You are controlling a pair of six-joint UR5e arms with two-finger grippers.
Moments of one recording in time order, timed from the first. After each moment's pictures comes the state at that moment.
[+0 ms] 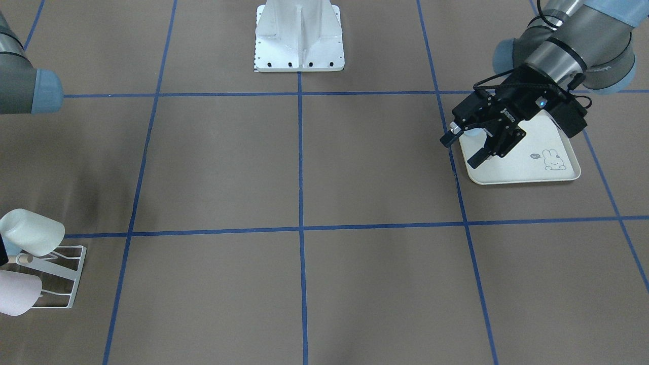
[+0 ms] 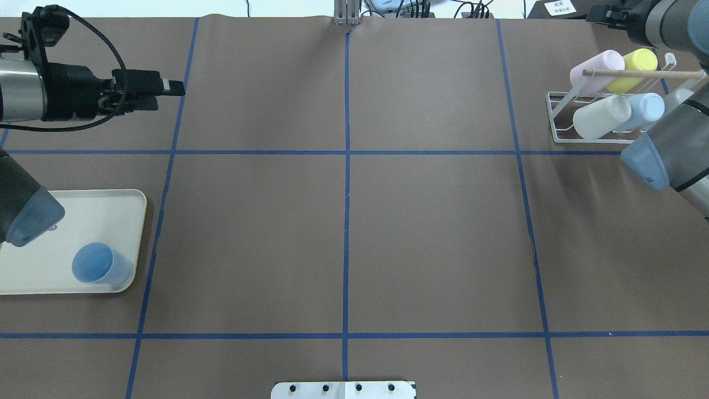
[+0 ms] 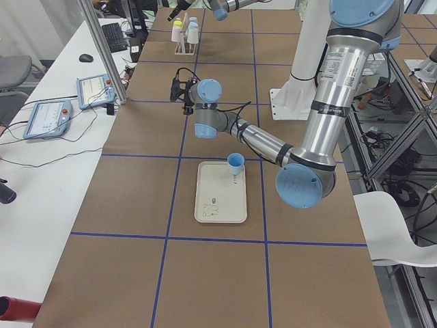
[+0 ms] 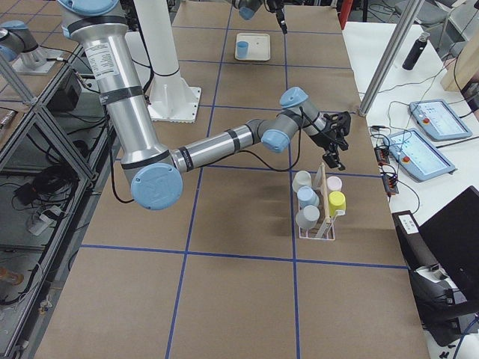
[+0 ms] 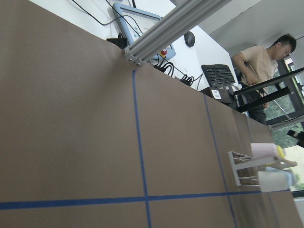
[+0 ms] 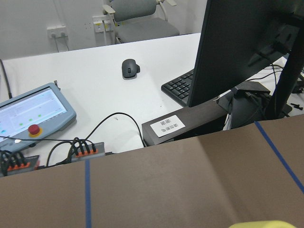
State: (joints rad) left arm -0.96 -1.80 -1.74 -2.68 -2.07 -1.33; right arm 1.08 -1.28 1.65 -1.01 1.58 1.06
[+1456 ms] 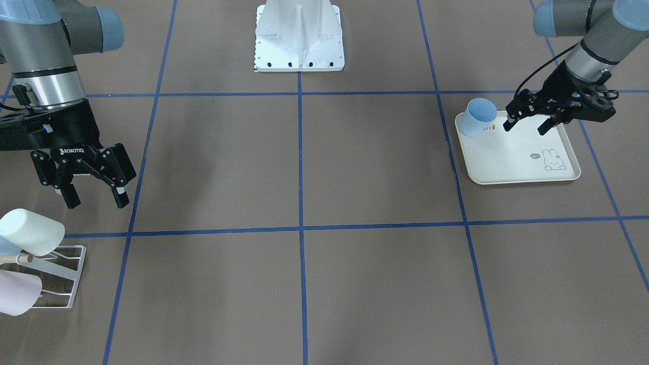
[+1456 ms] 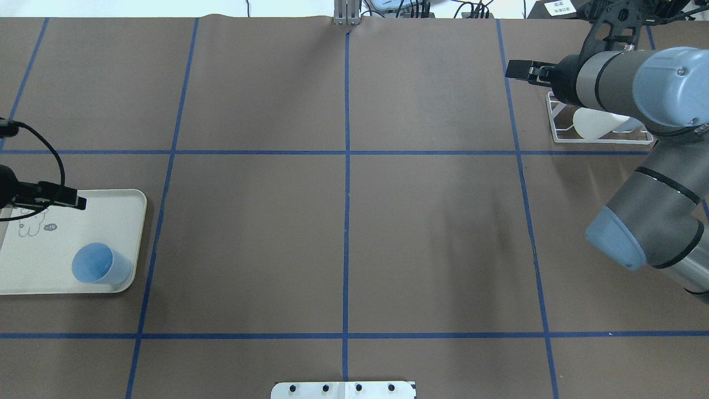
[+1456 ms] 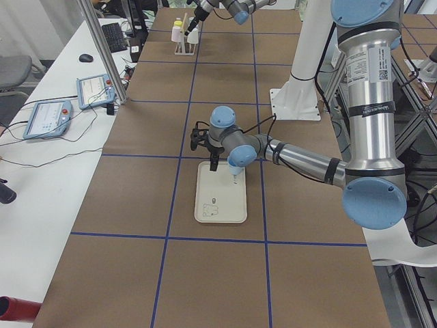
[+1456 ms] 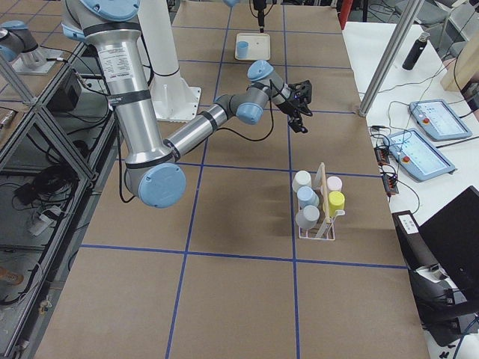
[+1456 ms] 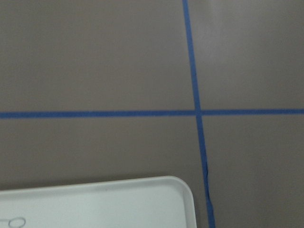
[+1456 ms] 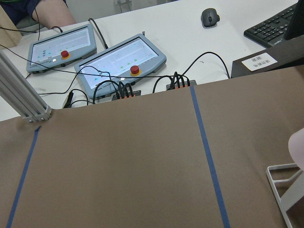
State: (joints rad) left arm -0.91 -1.42 -1.93 -2.16 -2.18 -0.96; right arm 0.85 -1.31 1.91 -1.12 1.58 1.18
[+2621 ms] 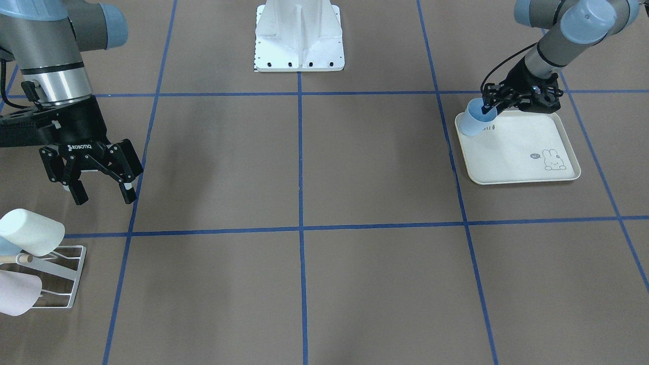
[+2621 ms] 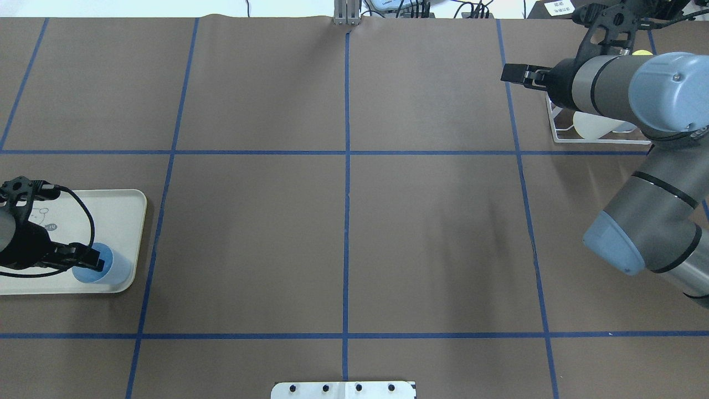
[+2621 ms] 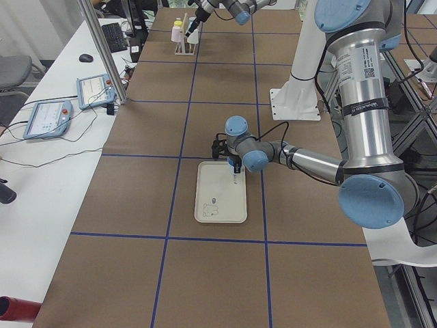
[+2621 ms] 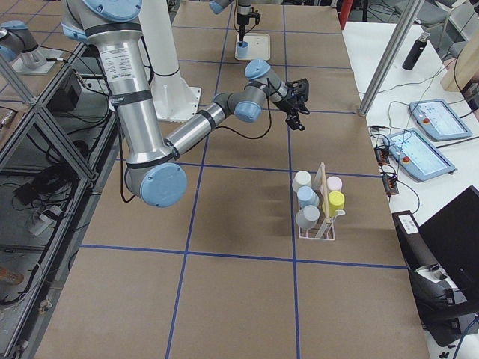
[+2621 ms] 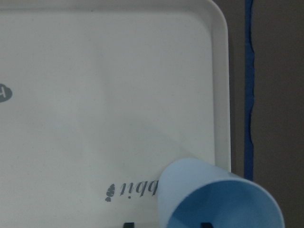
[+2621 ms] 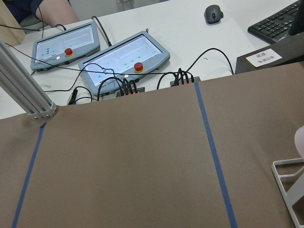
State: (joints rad) left arm -0.74 -1.35 -1.94 -2.16 -2.18 -1.03; right arm 0.84 -1.31 1.92 -1.12 1.57 1.19
